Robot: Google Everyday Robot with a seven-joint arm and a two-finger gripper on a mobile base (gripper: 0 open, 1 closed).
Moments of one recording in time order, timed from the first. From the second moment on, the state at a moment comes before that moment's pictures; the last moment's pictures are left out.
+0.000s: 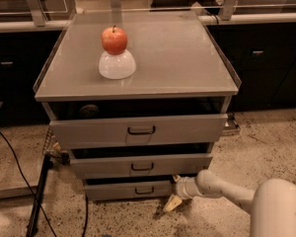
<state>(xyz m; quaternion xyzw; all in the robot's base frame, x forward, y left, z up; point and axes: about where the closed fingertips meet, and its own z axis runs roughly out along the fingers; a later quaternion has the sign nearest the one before) 0.581 -0.128 0.212 -0.56 0.75 0.18 0.31</state>
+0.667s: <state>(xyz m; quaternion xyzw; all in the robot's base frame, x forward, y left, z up) 0.596 -0.118 0.186 -0.57 0.75 0.19 0.28</state>
